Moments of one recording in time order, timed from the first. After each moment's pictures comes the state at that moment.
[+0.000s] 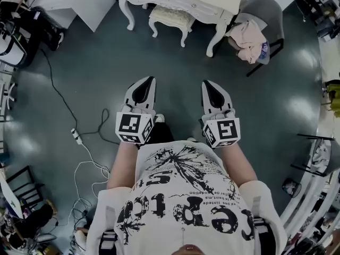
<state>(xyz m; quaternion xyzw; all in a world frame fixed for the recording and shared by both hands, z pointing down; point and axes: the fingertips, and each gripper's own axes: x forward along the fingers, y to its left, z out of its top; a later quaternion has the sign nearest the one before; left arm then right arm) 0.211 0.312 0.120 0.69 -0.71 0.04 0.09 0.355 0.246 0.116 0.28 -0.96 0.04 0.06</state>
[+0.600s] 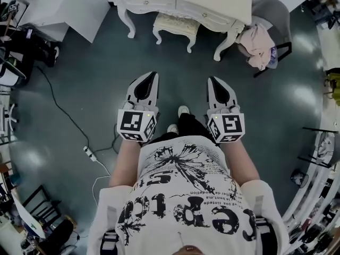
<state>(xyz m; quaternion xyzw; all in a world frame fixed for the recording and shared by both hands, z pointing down) 0.047 0.209 0.113 0.72 -0.68 0.03 0.10 0.206 0.147 0.129 0.35 -0.93 0.07 0.09</state>
